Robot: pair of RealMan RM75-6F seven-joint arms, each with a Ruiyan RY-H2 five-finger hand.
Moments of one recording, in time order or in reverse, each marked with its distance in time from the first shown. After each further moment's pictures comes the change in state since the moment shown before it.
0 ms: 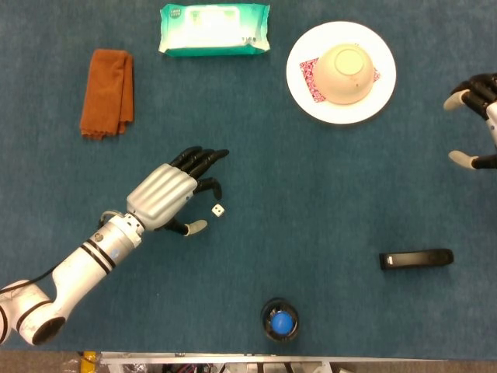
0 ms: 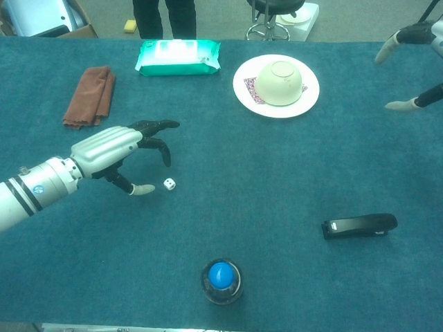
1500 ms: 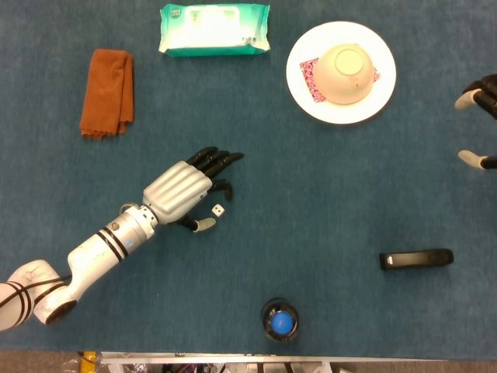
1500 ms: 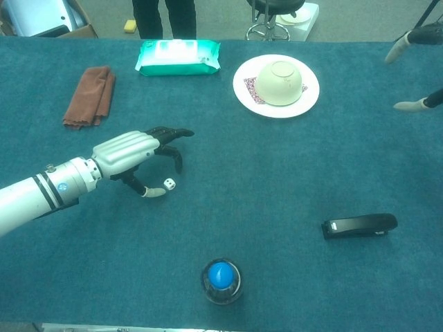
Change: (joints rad) left arm -0.090 -0.124 0.066 0.234 0.038 0.022 -0.114; right arm -0.013 0.002 -0.008 0.014 0.019 0.012 0.010
